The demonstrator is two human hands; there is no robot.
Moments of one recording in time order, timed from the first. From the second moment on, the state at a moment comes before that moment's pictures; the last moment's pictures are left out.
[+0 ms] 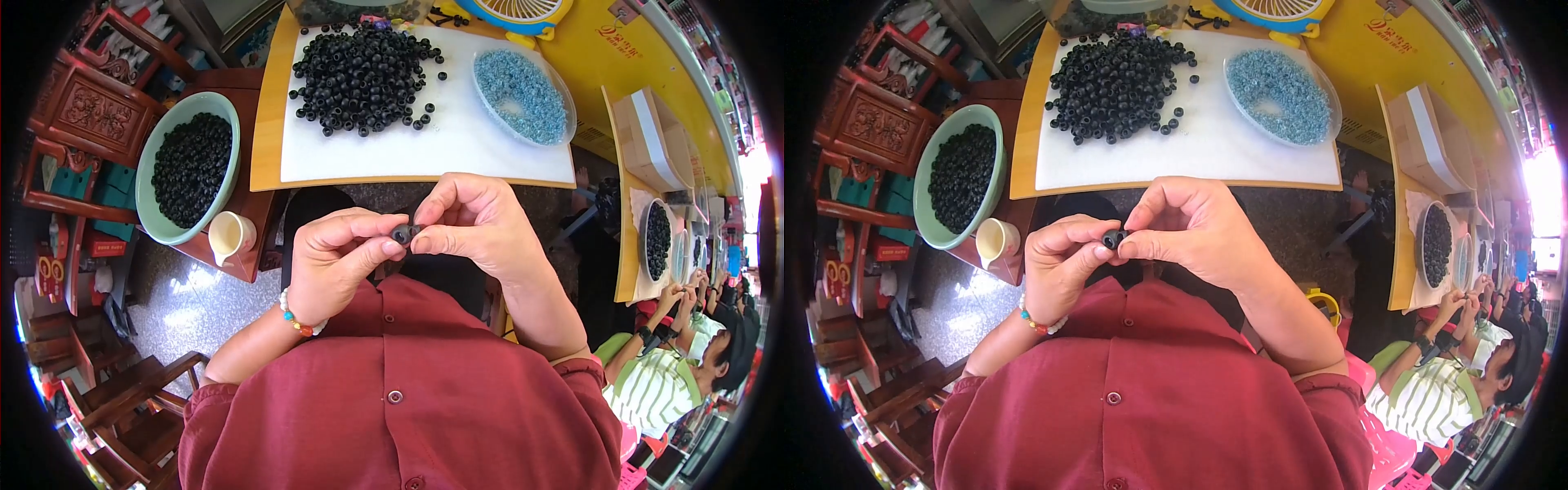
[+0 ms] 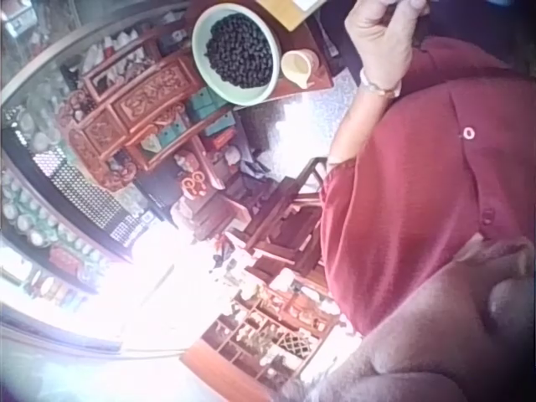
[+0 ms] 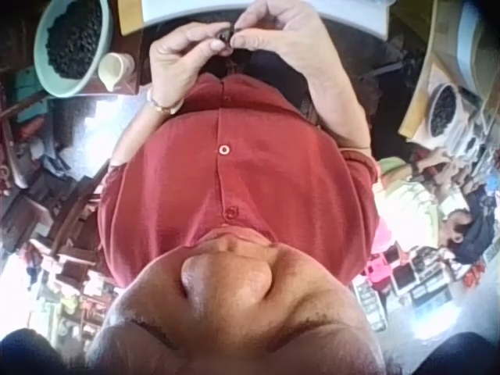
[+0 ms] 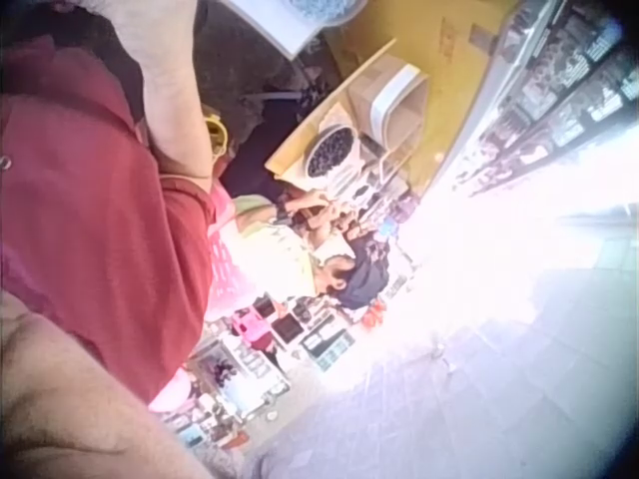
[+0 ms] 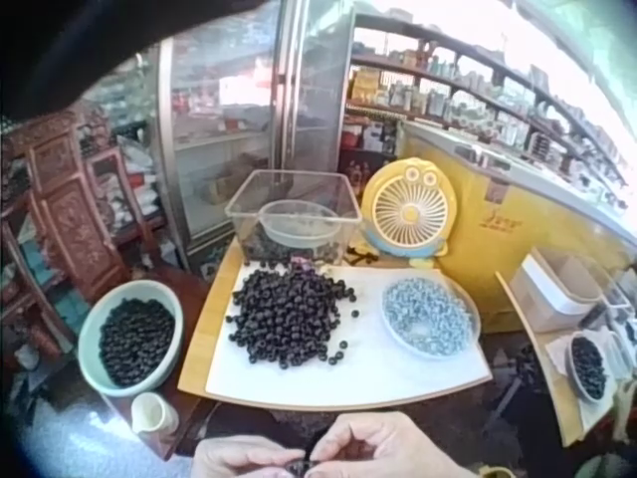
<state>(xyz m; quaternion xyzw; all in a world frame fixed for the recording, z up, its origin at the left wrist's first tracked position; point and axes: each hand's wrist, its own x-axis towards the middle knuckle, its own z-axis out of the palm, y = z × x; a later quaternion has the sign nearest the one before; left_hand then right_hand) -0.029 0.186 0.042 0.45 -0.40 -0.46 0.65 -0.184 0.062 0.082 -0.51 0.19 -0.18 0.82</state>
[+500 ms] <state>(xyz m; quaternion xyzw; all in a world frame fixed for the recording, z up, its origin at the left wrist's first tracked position) -0.020 0.182 0.038 0.47 -0.53 -0.31 0.64 -0.186 0.069 0.069 -0.46 0.18 -0.16 0.86</state>
